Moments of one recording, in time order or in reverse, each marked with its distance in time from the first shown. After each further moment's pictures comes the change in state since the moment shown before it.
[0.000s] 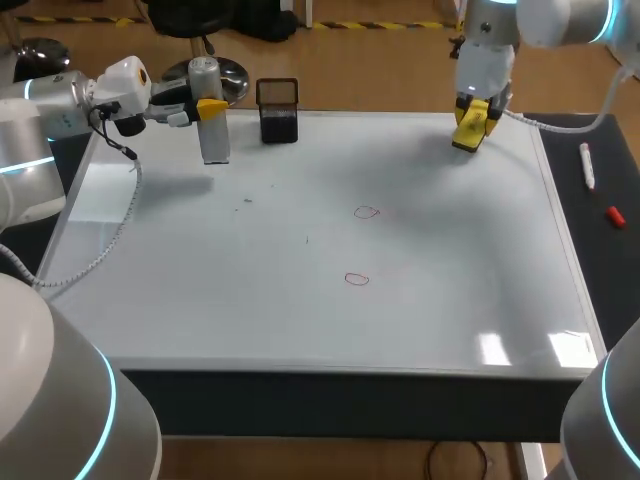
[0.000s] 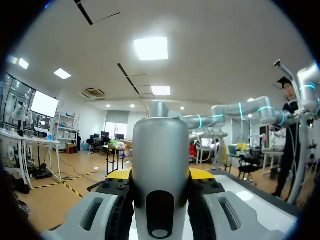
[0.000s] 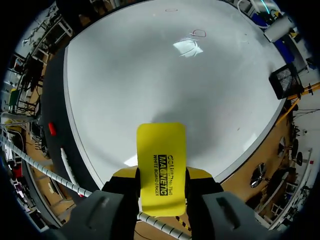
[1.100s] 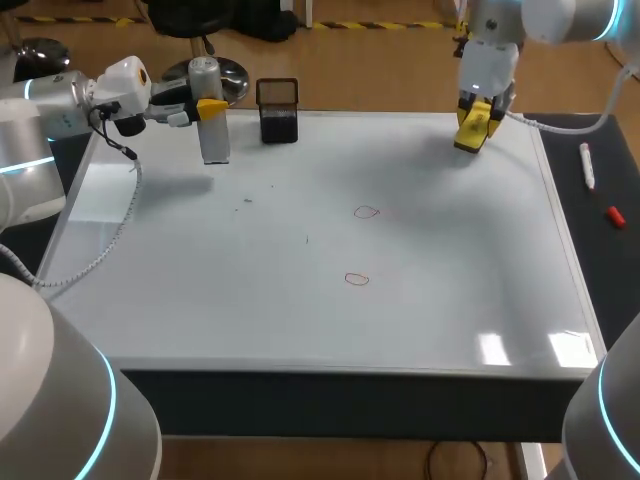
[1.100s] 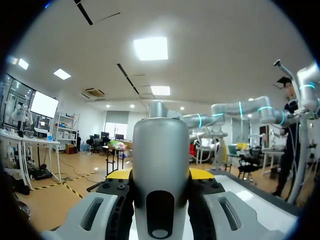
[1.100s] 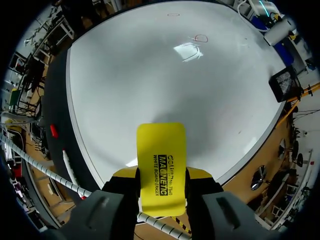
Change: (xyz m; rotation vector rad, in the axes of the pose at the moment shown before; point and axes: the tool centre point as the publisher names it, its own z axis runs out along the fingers) left arm 0.002 -0.001 0.002 0.004 0.009 0.010; right arm 0.006 0.004 -0.002 -0.028 0.003 -0.004
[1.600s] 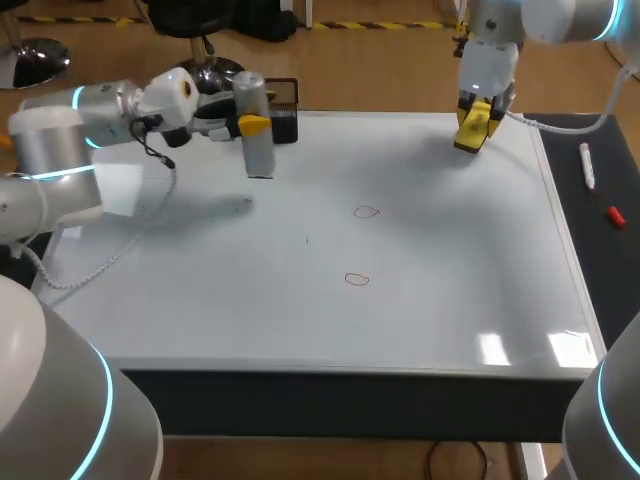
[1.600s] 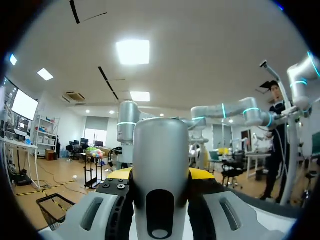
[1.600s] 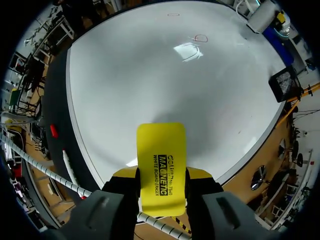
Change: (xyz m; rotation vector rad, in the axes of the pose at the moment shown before) left arm 0.067 0.008 0.082 0.069 0.190 -0.011; right arm 0.000 0.000 0.000 0.000 0.001 0.000
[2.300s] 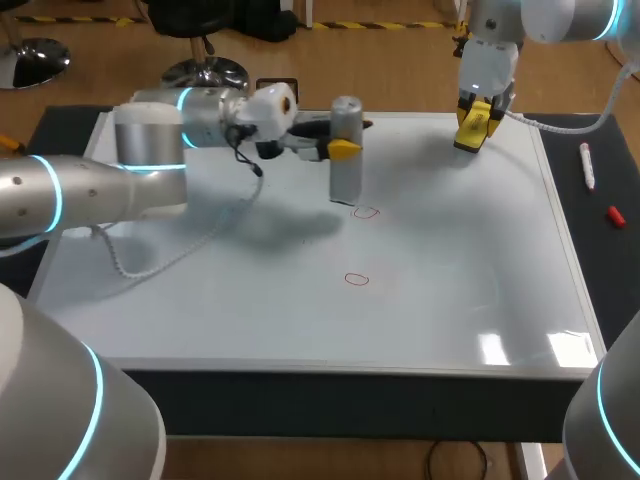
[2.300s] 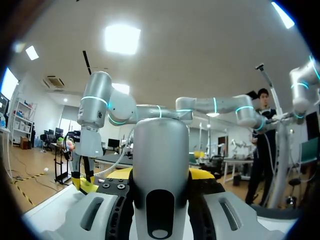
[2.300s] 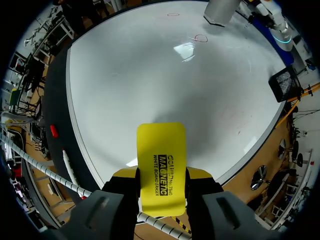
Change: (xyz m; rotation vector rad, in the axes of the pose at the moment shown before) left arm 0.027 0.059 0.138 -0.002 0.215 -0.108; right arm 0.000 0.000 0.000 0.000 0.000 0.000
